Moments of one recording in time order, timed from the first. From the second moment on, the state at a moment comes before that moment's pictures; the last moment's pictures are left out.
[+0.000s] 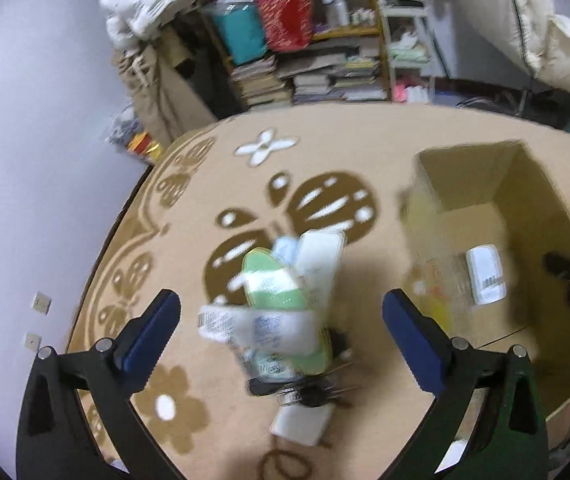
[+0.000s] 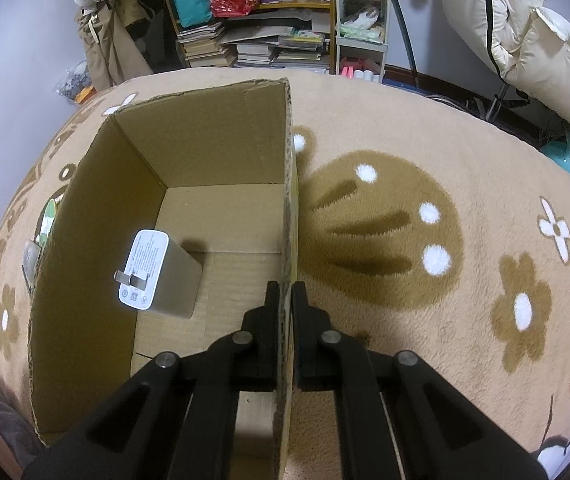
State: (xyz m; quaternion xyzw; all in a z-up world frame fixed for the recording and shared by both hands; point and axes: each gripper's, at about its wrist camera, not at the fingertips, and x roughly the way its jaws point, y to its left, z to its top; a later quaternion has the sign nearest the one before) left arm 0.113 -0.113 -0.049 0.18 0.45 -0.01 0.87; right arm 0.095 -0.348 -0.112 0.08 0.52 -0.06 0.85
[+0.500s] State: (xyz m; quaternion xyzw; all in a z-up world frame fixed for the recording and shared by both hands) left arm 0.136 -0.049 -0.111 0.13 0.51 0.03 0.85; right arm 0.096 -0.346 -0.116 0.08 0.53 -0.06 0.84
